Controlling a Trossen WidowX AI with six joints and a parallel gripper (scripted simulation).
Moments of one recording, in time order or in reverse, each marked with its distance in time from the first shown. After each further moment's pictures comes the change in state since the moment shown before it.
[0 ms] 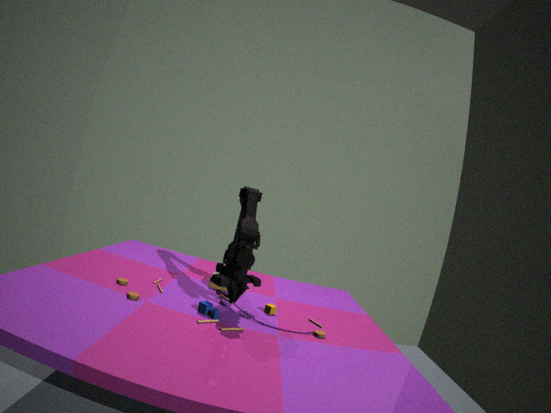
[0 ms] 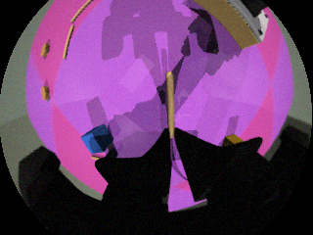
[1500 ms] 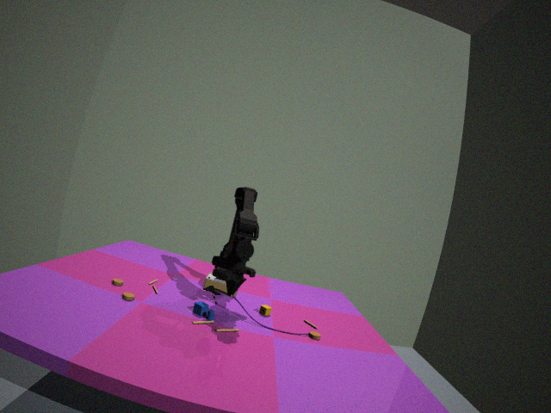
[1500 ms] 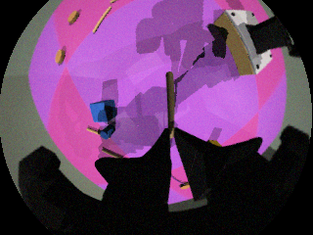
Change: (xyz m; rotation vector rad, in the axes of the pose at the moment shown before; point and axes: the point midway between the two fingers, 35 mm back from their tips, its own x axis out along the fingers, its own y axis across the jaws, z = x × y) arm -0.035 0.000 -0.006 -0.293 0.006 0.005
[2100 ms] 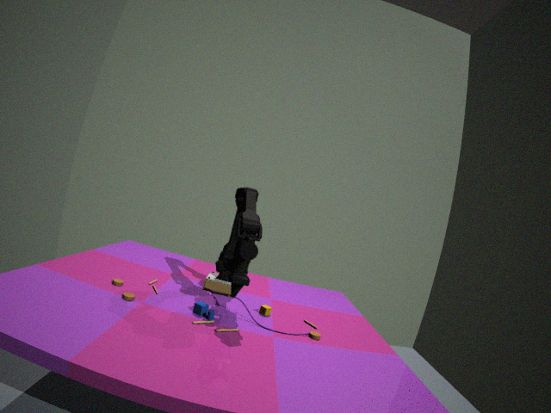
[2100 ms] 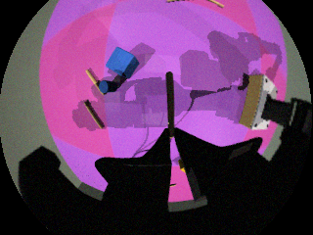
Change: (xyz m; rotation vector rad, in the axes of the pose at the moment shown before) arm -0.002 0.005 -0.015 -0.656 0.001 0.002
